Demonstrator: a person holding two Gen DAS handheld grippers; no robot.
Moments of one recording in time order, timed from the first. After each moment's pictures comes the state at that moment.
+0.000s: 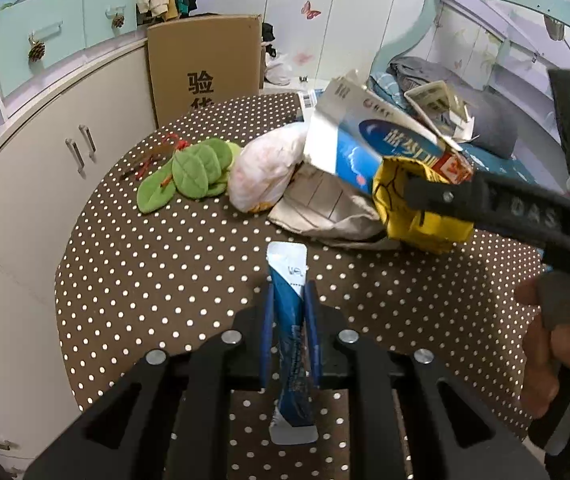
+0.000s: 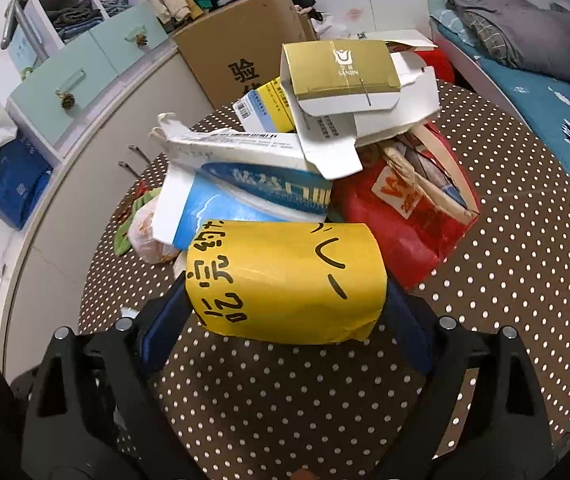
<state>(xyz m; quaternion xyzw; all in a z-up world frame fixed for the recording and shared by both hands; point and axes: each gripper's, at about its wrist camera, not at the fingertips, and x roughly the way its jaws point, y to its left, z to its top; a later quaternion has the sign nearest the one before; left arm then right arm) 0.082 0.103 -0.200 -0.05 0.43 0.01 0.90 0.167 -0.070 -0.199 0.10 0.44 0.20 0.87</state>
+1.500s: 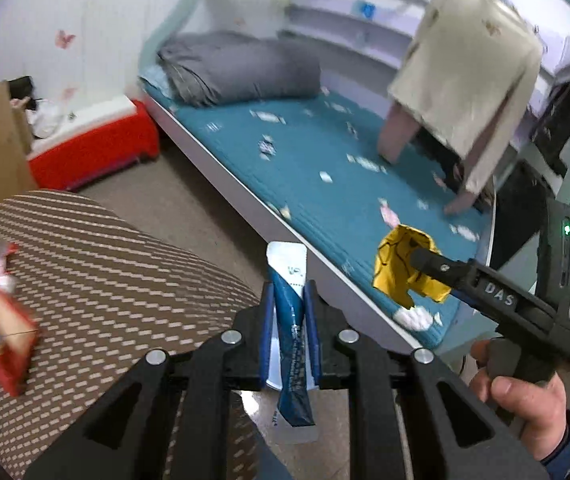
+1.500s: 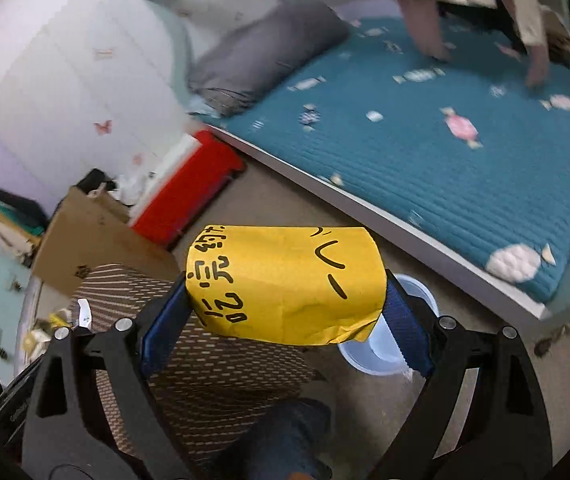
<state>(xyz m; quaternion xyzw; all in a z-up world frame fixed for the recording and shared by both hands) 0.174 -0.293 -0.182 0.05 0.43 -0.32 0.84 0.068 -0.506 -0.235 0.35 0.34 -0.14 0.86</state>
